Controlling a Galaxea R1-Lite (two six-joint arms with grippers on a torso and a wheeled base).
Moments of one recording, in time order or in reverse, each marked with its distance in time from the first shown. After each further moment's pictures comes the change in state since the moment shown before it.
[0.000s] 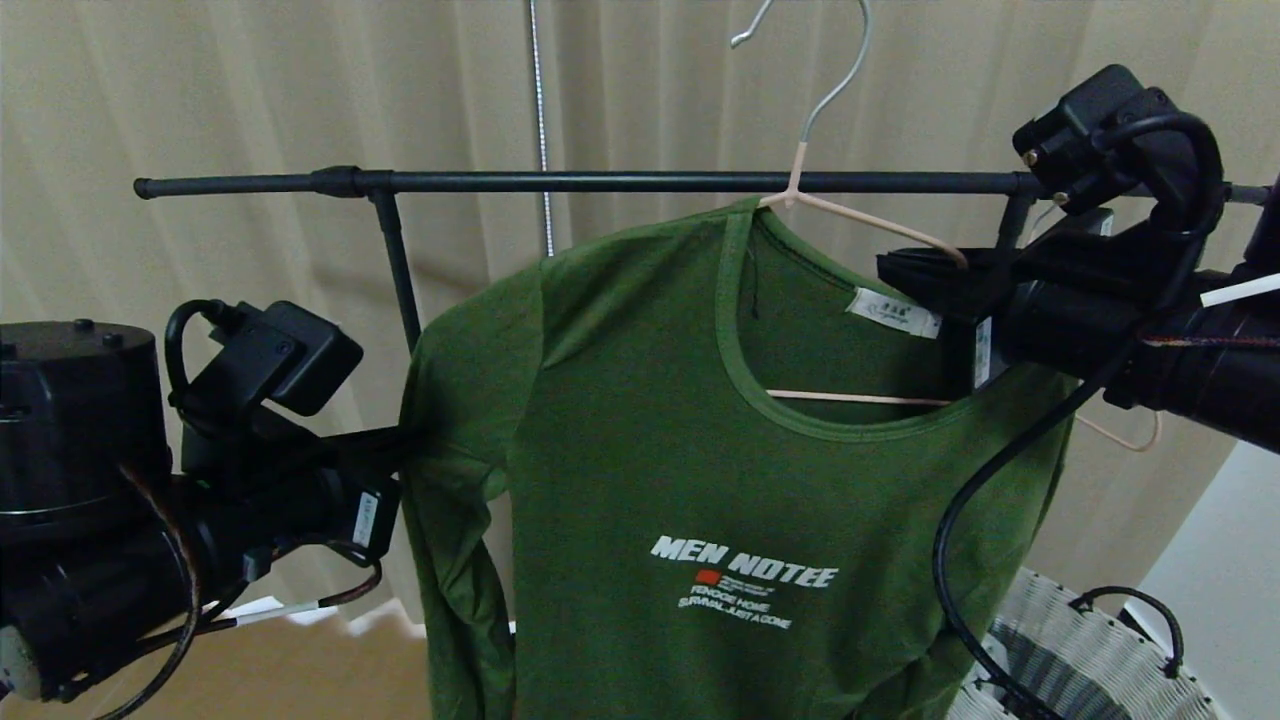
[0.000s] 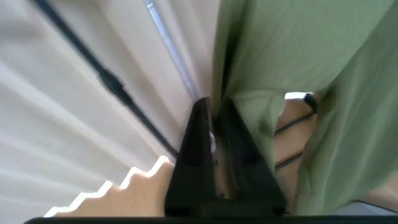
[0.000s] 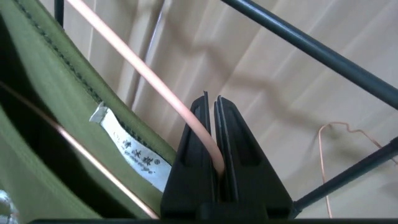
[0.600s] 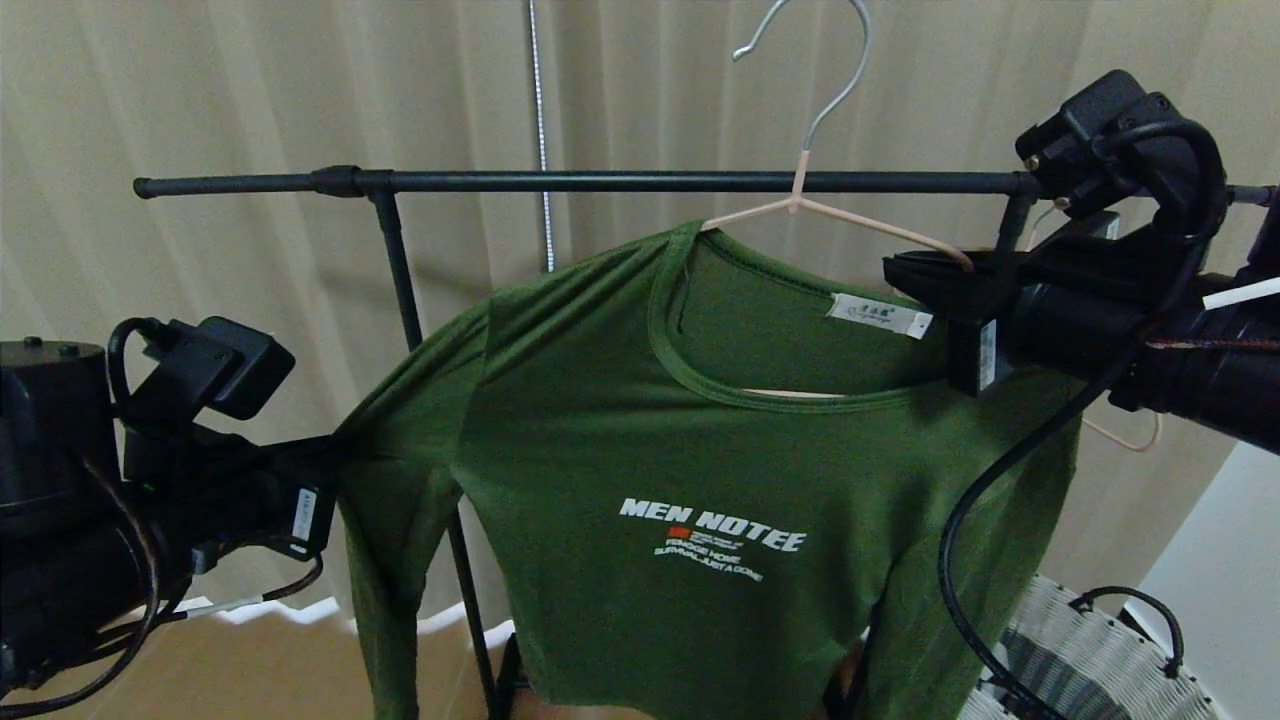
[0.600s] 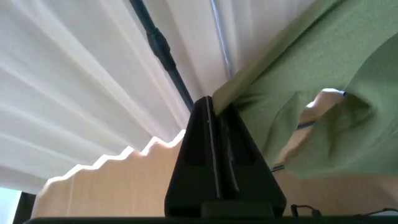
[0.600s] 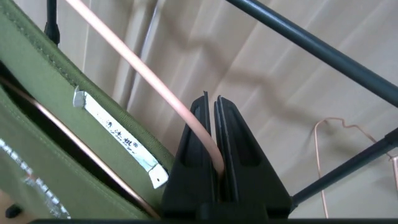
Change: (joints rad) left arm 0.181 -0.014 0.050 0.001 -0.001 0.007; right arm -0.013 -0.007 0.008 0.006 -0.011 -0.003
